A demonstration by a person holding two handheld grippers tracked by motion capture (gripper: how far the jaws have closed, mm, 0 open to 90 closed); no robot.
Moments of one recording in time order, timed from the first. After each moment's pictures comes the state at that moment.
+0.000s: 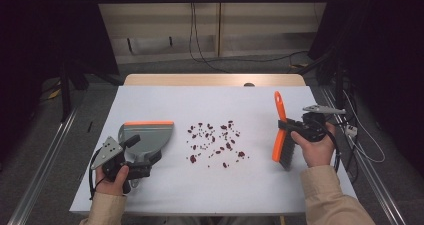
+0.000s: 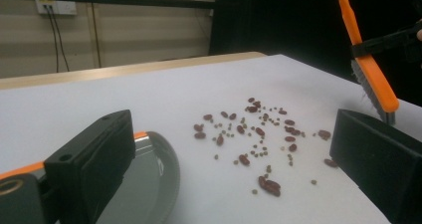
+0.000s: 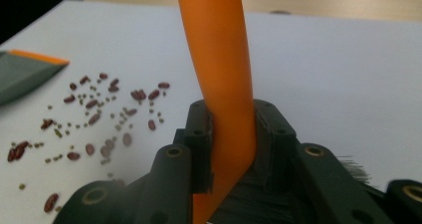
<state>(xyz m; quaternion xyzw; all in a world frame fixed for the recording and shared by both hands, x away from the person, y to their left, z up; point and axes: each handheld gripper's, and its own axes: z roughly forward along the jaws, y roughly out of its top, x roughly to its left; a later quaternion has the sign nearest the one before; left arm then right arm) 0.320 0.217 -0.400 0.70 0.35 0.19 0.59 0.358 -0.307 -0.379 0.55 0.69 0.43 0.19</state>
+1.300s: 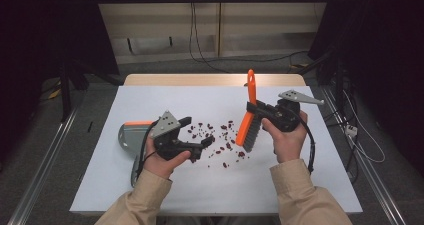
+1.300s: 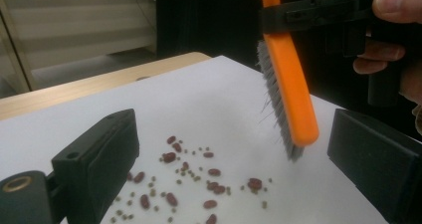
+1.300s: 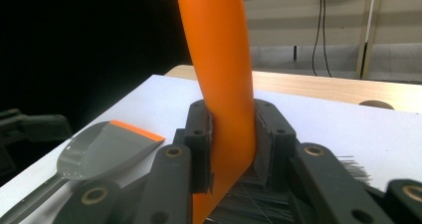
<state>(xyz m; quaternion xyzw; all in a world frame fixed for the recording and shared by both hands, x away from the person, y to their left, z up) 0.351 0.085 -0.356 0.75 0.29 0.12 0.58 0.366 -0.221 -0.331 0.48 0.65 0.55 0.19</state>
